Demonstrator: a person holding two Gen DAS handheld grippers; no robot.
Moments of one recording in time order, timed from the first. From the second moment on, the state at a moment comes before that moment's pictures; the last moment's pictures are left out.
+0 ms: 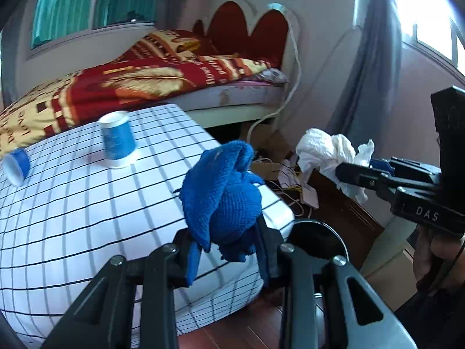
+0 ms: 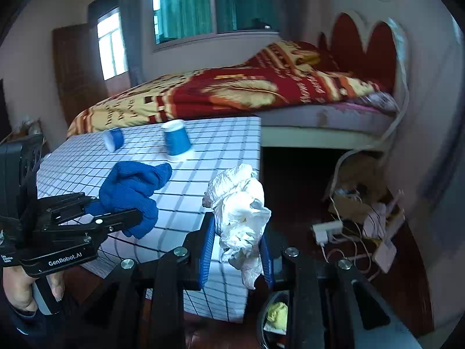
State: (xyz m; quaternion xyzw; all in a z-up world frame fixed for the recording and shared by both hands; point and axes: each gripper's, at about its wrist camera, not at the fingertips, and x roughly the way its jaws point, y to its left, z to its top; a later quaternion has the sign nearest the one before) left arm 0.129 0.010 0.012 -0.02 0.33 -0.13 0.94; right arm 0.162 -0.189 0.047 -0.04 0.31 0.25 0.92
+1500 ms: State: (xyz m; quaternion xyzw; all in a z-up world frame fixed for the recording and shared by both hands) left arm 0.141 -0.166 -0.078 0.04 0.43 -0.26 0.87; right arm 0.135 -0.368 -0.060 0.02 0.41 0.11 0.90
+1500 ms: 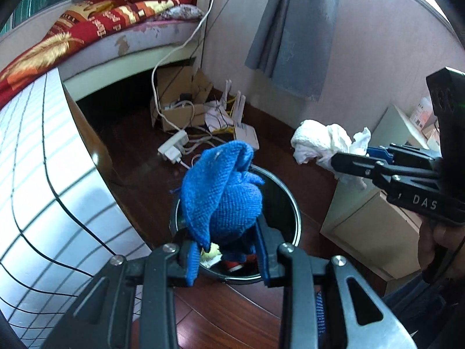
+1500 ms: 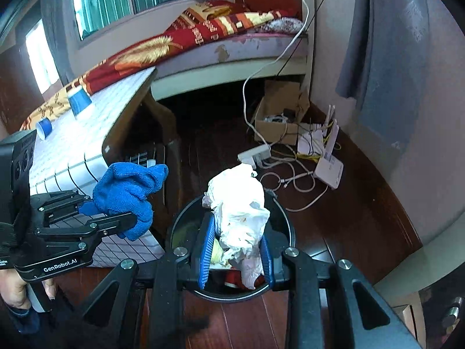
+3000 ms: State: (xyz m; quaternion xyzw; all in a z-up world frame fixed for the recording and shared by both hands) left arm 0.148 -0.158 -0.131 0.06 0.47 -0.18 0.86; right arm 0.154 -0.361 -0.153 -0.06 0.49 0.07 0.87
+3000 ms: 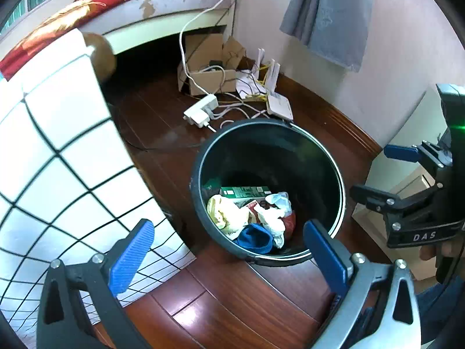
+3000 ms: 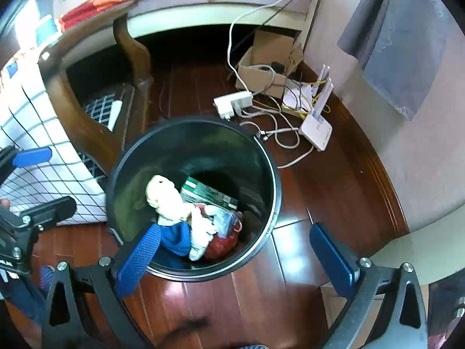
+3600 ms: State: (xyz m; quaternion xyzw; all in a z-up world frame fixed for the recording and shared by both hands) left arm 0.113 -0.096 -0.047 0.04 0.41 -0.12 0.90; right arm 0.136 -0.309 -0.066 -0.05 0.40 0.12 0.91
